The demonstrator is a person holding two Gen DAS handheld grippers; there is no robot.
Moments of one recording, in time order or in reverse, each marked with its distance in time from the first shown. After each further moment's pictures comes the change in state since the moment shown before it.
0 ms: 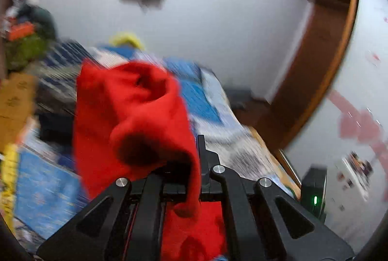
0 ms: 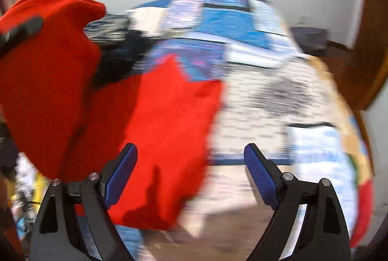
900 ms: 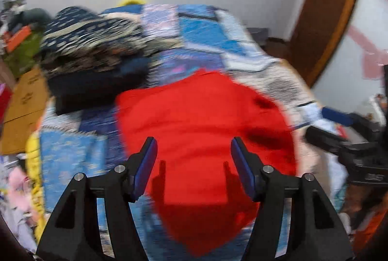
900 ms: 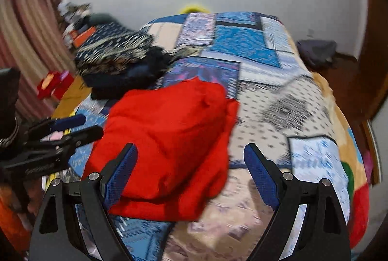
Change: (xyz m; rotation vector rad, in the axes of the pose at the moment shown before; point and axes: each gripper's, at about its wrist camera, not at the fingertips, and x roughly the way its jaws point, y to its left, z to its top) left arm 0.008 0.049 -0.044 0.157 0.254 0.227; right arm -0.038 0.042 0.011 -0.073 -0.079 0.118
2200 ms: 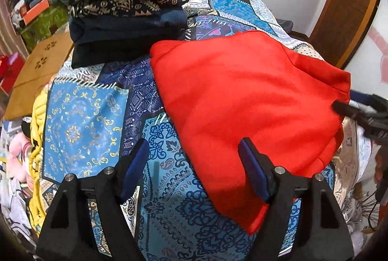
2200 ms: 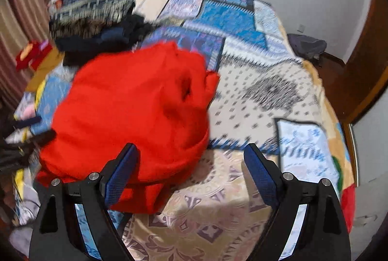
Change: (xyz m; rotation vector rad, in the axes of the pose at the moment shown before) left arm 0.024 0.033 -0.061 -0.081 0.055 0.060; right arm 0.031 -0.017 -0.029 -0.072 0.150 -0.150
